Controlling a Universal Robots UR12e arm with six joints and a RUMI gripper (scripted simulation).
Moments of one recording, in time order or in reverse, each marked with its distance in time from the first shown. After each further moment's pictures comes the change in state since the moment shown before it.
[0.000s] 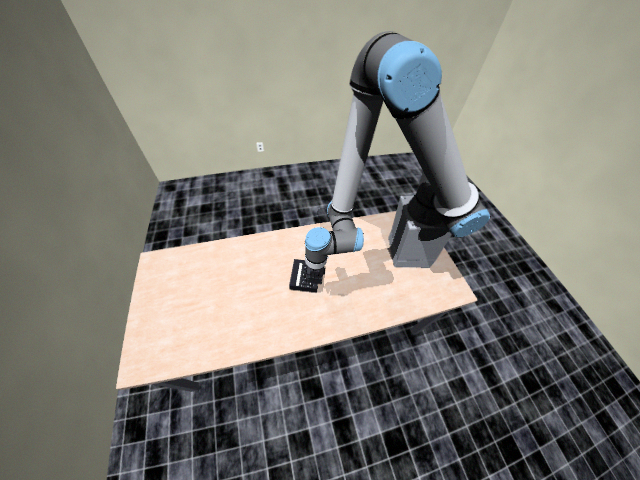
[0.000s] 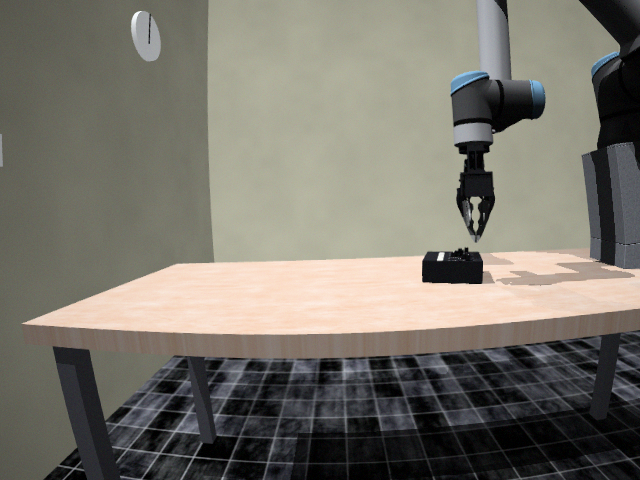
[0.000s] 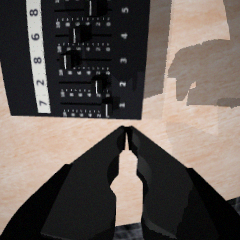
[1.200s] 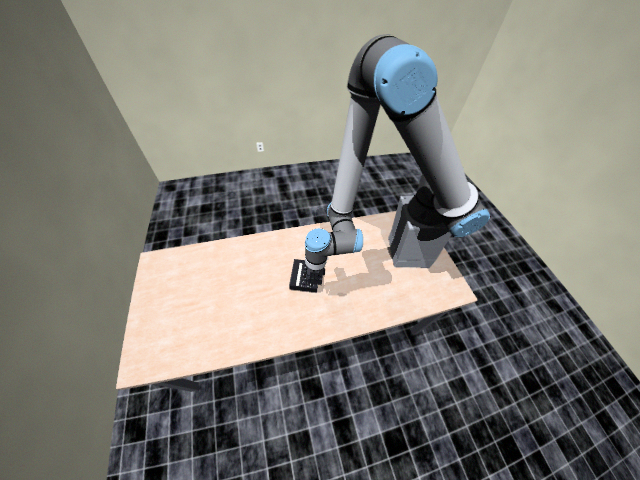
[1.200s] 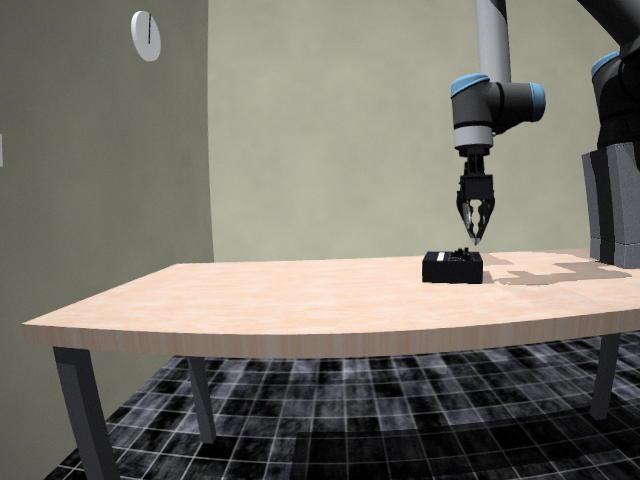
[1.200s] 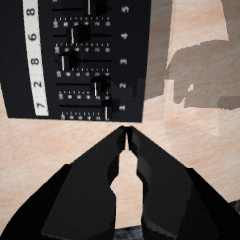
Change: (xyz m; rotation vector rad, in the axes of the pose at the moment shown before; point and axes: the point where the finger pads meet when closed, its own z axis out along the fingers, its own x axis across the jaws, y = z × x) arm 0.000 0.000 0.007 0.000 0.000 0.000
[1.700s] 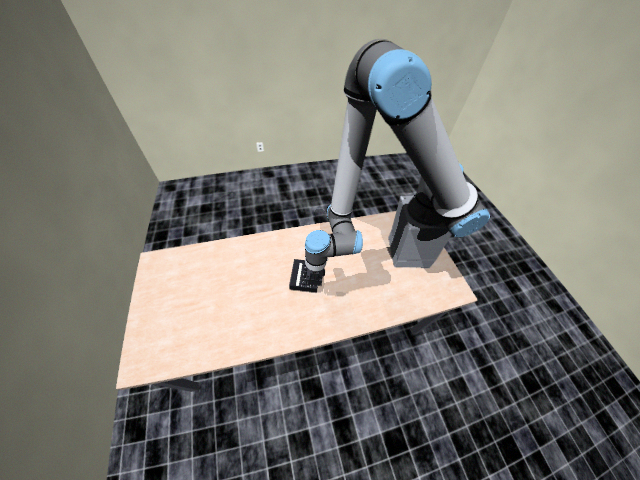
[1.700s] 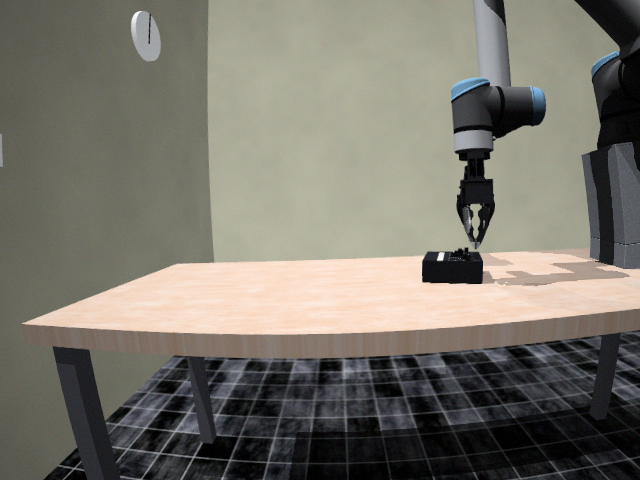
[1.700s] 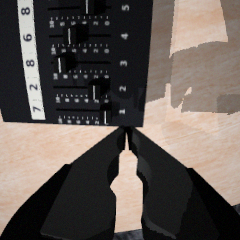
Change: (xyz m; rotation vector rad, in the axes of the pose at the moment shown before) arm 0.000 0.000 0.009 0.000 0.000 0.000
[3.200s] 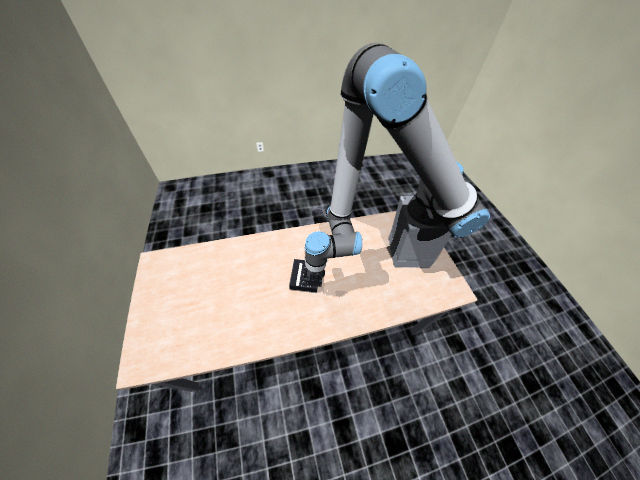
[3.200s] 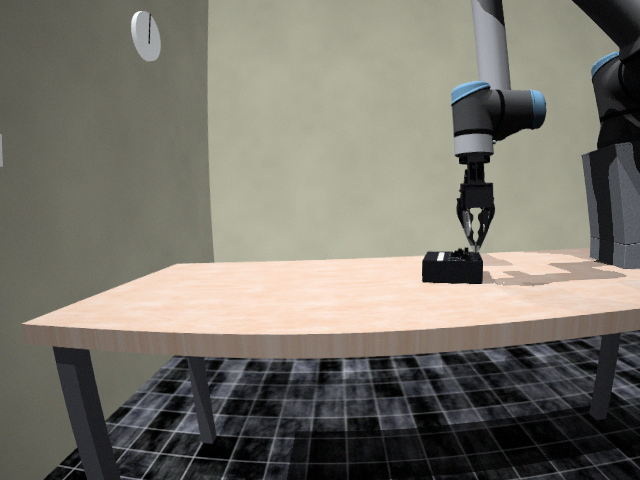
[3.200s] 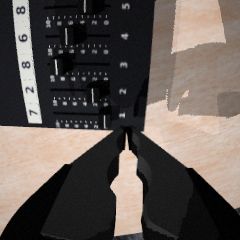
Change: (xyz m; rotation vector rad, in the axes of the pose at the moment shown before) arm 0.000 0.000 0.008 0.000 0.000 0.000
